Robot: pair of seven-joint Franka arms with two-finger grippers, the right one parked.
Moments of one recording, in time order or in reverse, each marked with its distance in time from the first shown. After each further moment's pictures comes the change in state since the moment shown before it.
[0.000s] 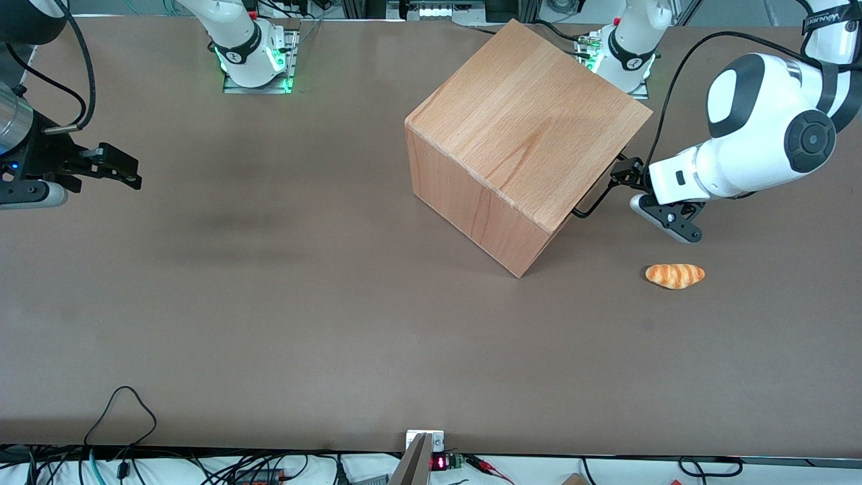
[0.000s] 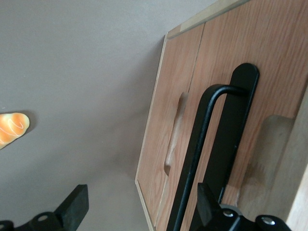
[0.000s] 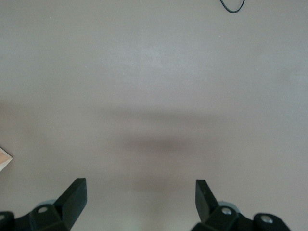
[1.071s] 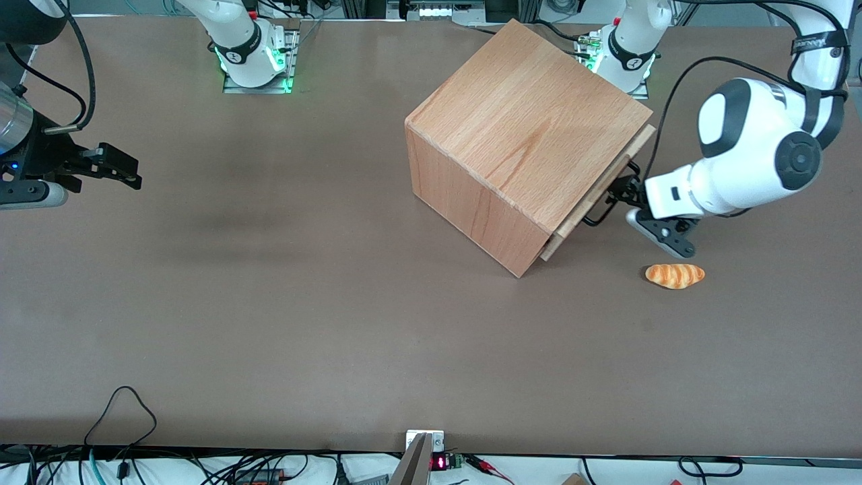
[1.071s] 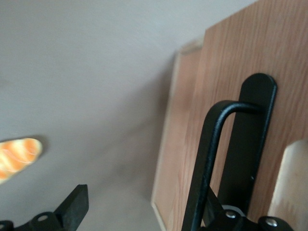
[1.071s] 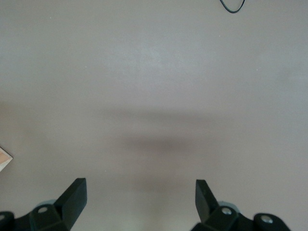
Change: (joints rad) arm 0.053 0.066 -0.005 -0.015 -0.006 0.160 0.083
